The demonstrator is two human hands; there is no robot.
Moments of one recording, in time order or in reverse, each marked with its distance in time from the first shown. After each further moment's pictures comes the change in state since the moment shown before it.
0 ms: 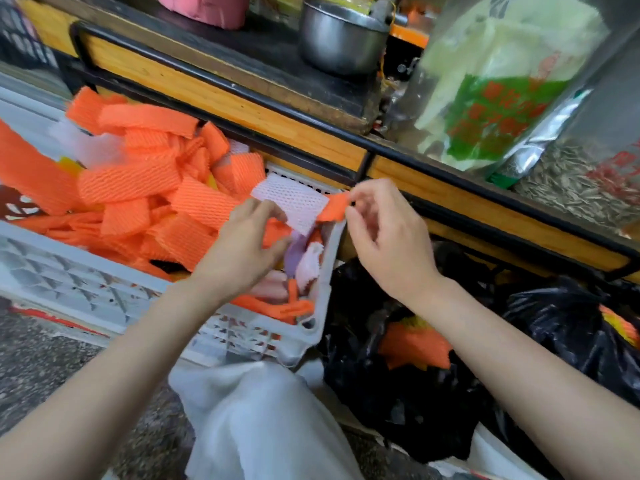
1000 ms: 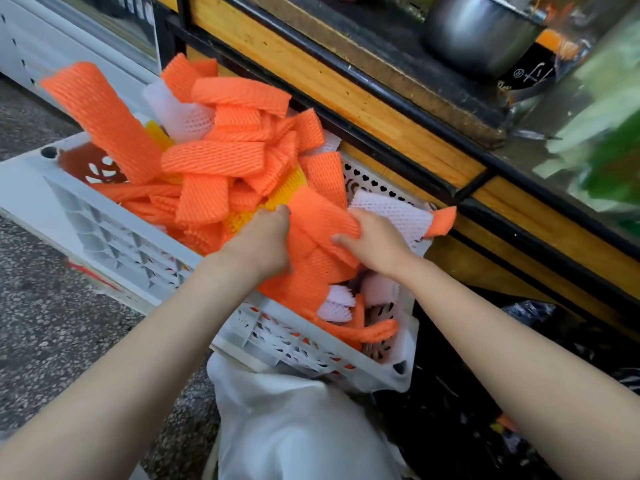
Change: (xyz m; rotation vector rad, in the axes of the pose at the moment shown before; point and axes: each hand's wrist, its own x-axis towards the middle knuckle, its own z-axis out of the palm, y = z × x) left_hand 0.015 -0.085 -0.035 0.196 -0.265 -0.426; right_hand 0.062 0.015 0.168 0.000 -0.666 0.270
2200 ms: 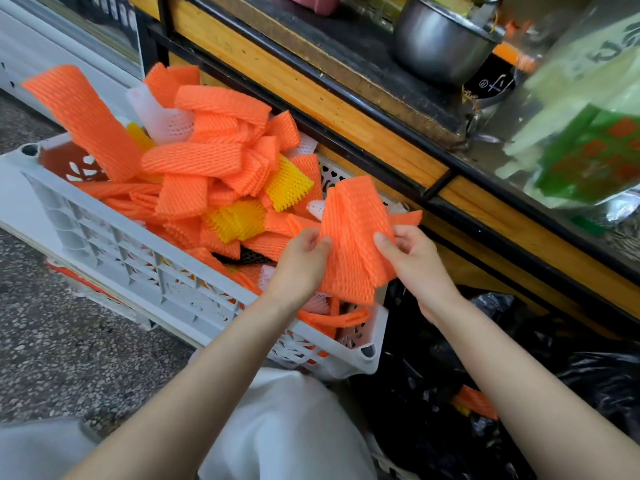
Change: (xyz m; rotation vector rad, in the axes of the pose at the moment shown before) left_hand -0.029 0.066 0.049 -1.098 0.036 -0.085; right_hand -0.083 0.023 -0.040 0.629 0.245 0.273
